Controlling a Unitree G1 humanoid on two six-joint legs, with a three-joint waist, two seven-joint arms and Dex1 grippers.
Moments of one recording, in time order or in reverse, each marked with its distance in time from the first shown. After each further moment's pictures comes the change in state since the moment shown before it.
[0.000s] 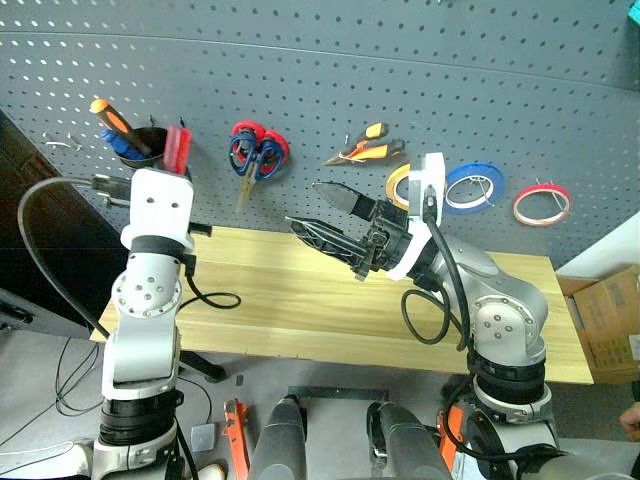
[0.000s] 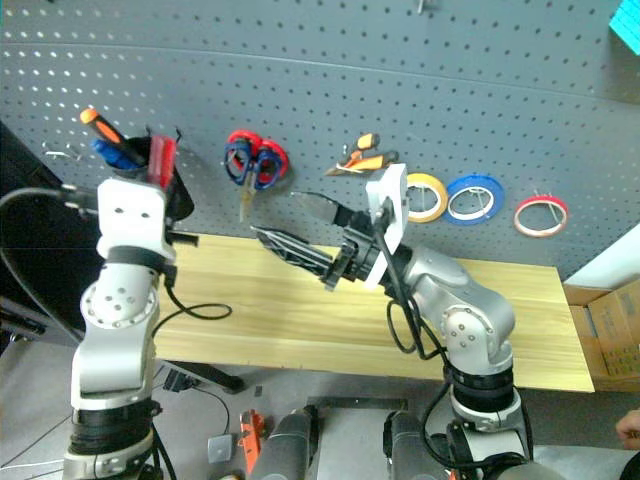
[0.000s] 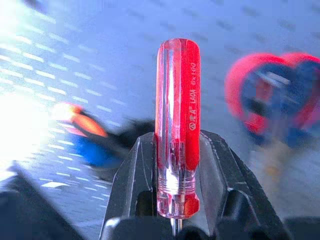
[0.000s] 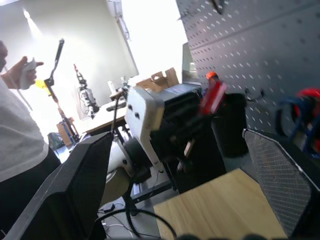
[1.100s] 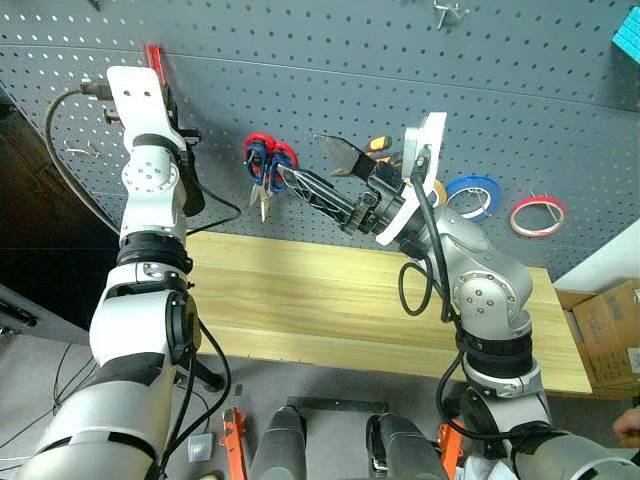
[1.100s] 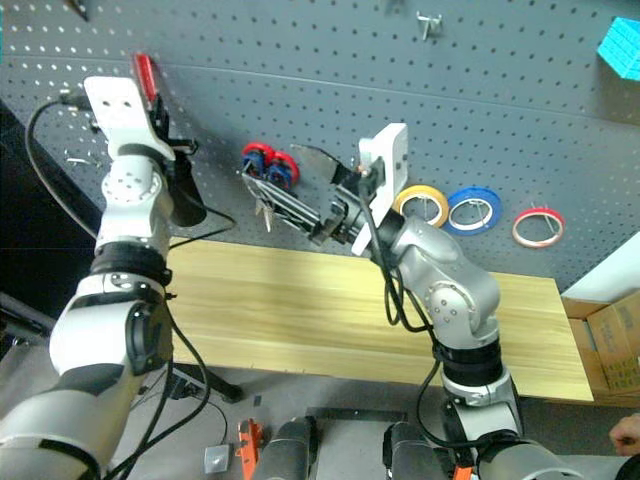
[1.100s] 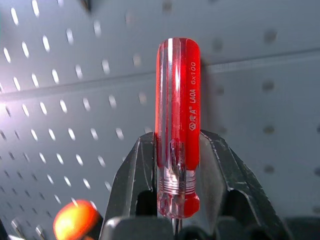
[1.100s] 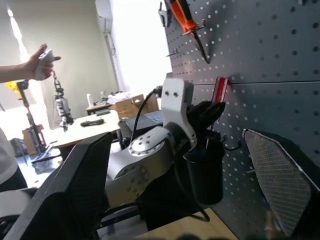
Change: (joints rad) left arm -0.780 0.061 0.049 1.366 -0.174 -0.587 0.057; right arm -0.126 0.004 0.024 0.106 -0.064 -0.160 -0.107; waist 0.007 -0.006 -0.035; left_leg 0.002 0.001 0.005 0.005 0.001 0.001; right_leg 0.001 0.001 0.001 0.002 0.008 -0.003
